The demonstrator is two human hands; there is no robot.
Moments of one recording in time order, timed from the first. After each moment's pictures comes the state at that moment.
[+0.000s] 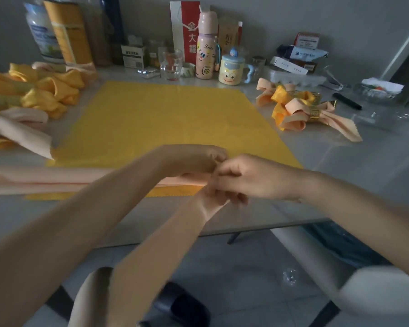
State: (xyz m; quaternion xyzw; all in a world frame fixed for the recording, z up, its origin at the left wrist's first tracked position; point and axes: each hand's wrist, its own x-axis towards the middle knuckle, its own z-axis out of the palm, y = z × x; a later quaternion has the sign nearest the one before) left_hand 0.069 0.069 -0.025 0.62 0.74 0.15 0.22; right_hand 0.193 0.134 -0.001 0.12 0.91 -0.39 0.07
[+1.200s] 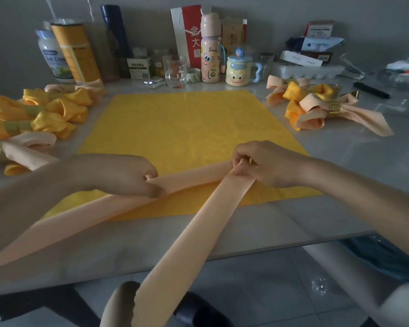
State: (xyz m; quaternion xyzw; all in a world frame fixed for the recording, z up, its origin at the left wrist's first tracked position) left_hand -0.008 0.005 -0.004 0.49 0.83 -0.09 0.23; right_hand 0.163 0.194 -0.016 0.13 0.97 -0.21 0.00
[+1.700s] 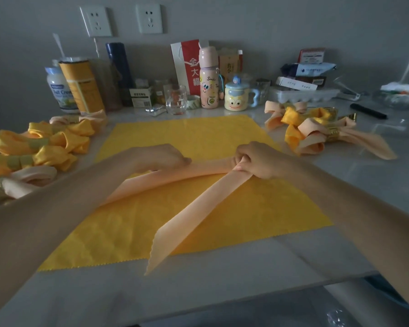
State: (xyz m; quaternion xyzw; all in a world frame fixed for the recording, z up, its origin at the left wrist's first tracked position) left_hand -0.057 0.099 -0.002 0.39 0.88 0.12 0.24; right_hand 0.101 0.262 -0.026 0.20 0.97 -0.14 -0.05
